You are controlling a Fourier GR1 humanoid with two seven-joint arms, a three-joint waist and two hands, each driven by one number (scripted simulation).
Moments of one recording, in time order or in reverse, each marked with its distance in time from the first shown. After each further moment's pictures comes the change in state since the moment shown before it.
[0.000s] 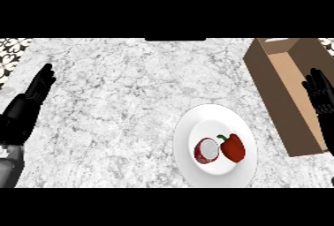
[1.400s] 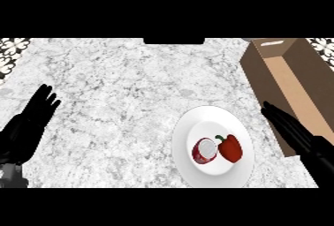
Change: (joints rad) left arm 0.140 -0.126 0.109 -0.076 0.267 -0.044 0.183; right arm 0.115 -0.188 0.267 -0.453 0.500 0.129 0.306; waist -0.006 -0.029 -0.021
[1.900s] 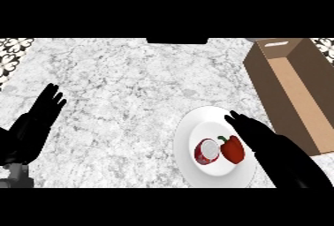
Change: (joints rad) left arm -0.005 -0.025 -0.026 -0.032 -0.030 0.013 0.021; right arm -0.256 0.101 0.220 -0.034 0.021 0.276 0.590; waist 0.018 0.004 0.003
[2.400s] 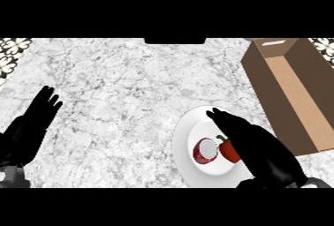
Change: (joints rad) left arm 0.017 -0.011 0.043 0.009 -0.002 -0.037 -0.005; right arm -0.130 0.160 0.019 0.105 -0.067 0.104 0.153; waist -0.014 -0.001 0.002
